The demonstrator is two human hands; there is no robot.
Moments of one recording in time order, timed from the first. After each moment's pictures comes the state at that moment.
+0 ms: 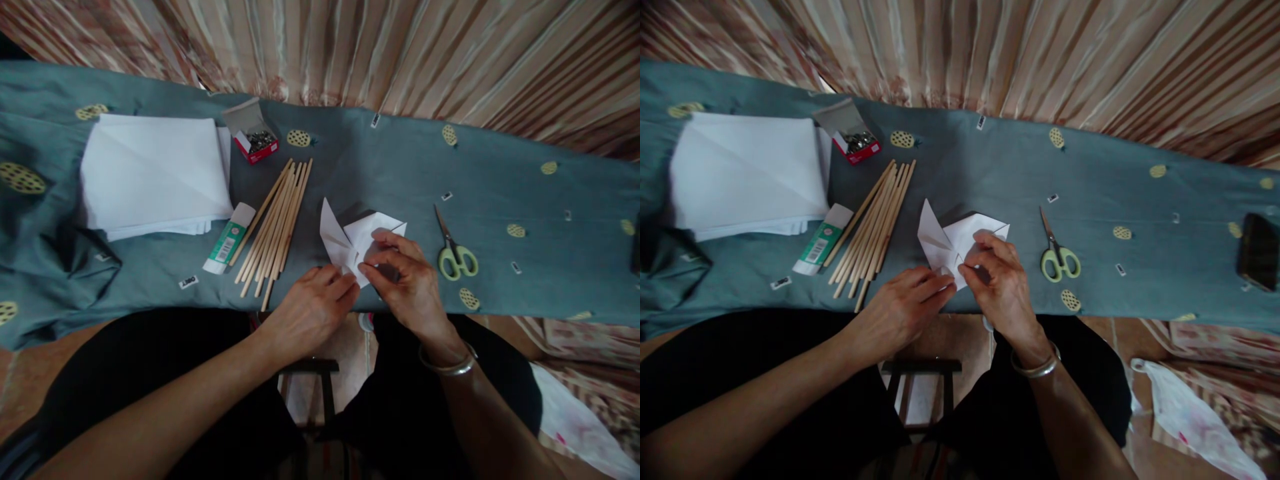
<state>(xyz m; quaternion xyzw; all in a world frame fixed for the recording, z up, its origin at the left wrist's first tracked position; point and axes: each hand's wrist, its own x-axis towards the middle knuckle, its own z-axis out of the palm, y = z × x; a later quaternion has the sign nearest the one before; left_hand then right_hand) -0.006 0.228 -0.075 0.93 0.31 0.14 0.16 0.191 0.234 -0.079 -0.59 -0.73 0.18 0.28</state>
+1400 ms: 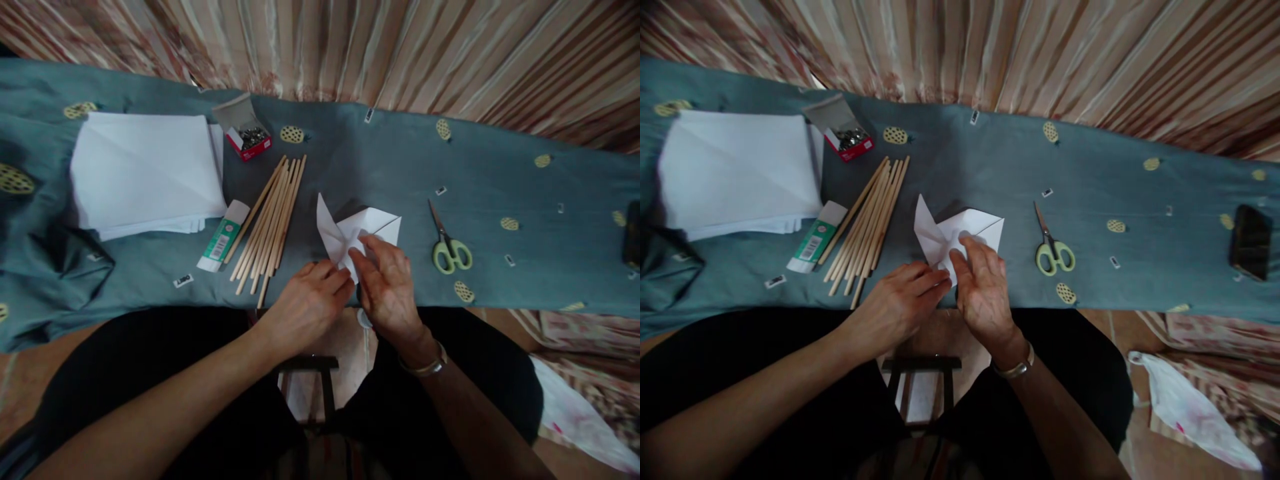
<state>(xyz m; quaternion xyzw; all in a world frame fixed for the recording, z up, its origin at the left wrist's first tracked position) -0.003 0.228 -0.070 0.93 0.32 0.09 0.15 0.176 0.213 -0.100 -0.53 -0.82 -0.02 0.23</state>
